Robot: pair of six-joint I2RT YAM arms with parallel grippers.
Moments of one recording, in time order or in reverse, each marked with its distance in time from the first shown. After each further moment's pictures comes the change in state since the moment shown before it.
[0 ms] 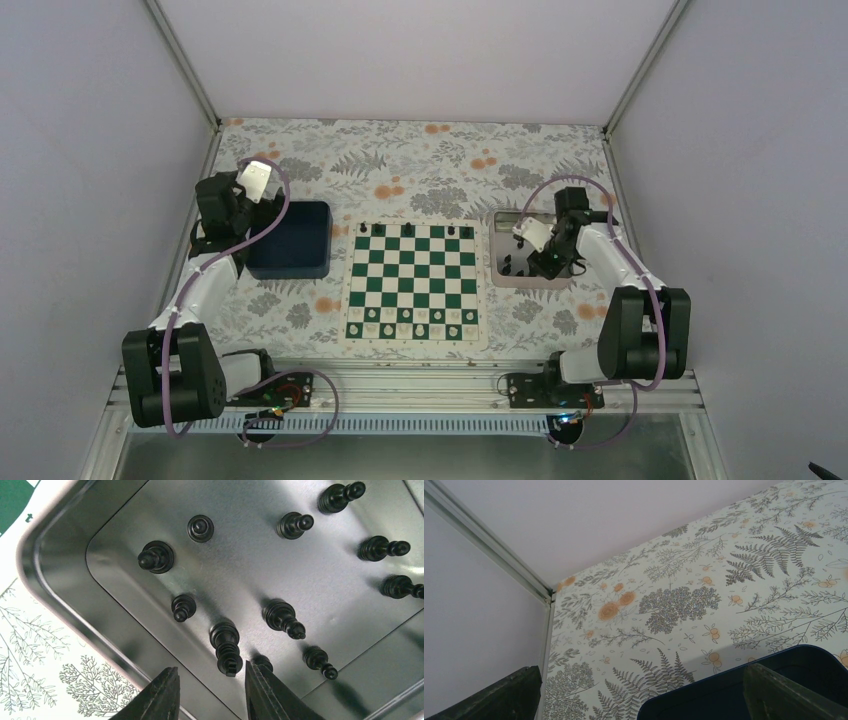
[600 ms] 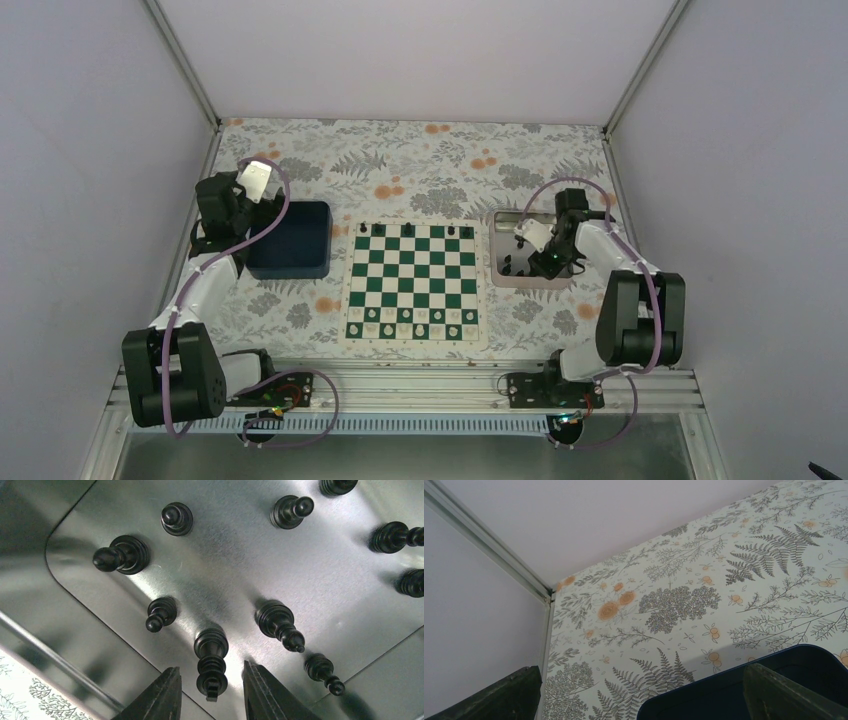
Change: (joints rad) left arm 0.000 0.001 0.000 0.000 0.000 0.000; right arm -0.026 0.071 -0.011 0.055 0.007 -0.001
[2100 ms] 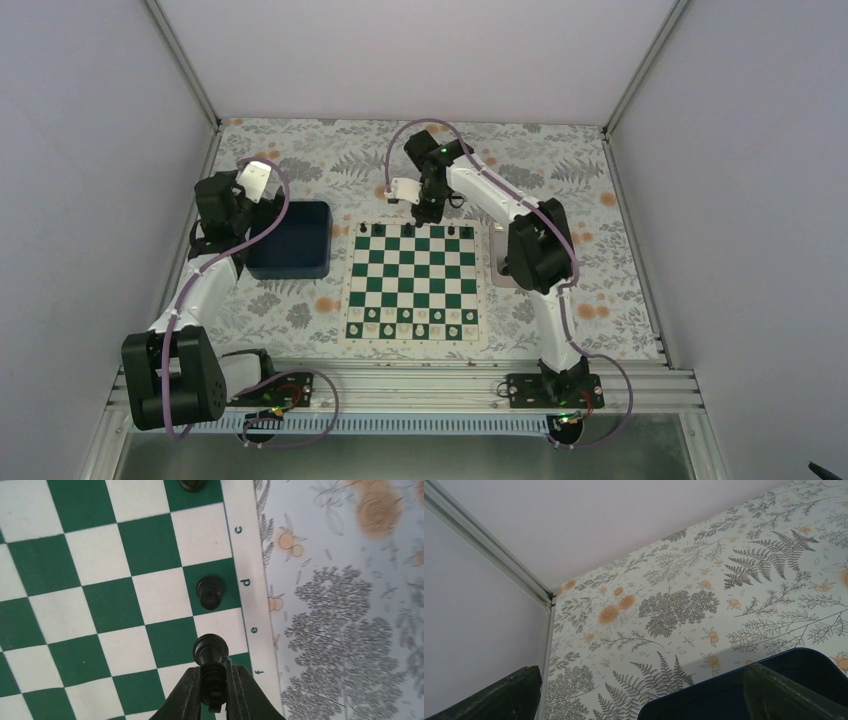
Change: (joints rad) left arm 0.000 -0.013 0.000 -0.001 0.008 0.000; right arm 0.633 0.690 1.049 -0.289 -0.014 0.056
